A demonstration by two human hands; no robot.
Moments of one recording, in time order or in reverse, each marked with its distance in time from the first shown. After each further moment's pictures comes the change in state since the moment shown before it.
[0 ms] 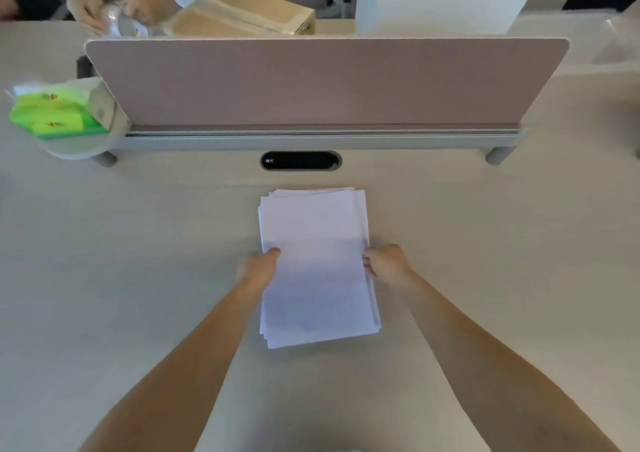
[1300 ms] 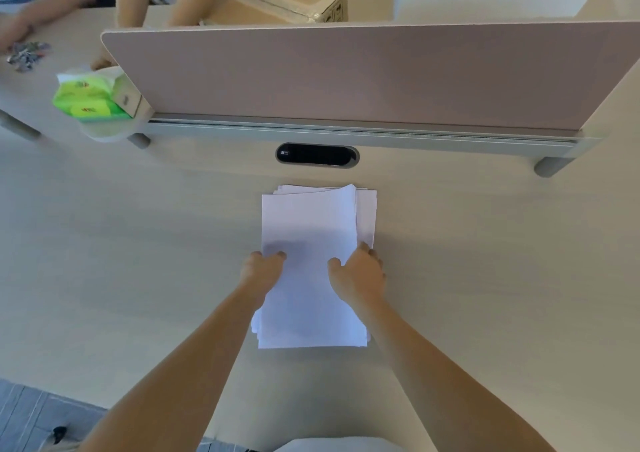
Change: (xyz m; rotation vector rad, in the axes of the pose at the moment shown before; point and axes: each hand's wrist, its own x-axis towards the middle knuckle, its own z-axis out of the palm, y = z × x) left_hand -0.010 0.003 0.035 -0.016 0.133 -0.107; right_hand -0.034 -0.025 0.026 -0.549 0.038 -0.301
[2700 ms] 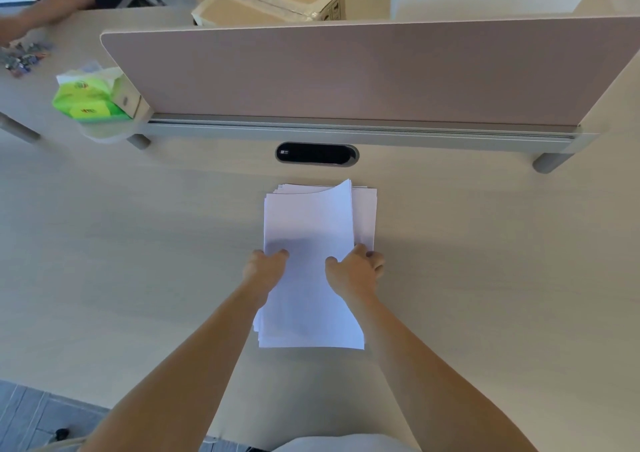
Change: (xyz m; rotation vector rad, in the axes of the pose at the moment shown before) left_hand -0.015 0.008 -0.003 -0.012 0.001 -0.010; right_hand 0.004 -0.009 0.016 0.147 -0.074 0.193
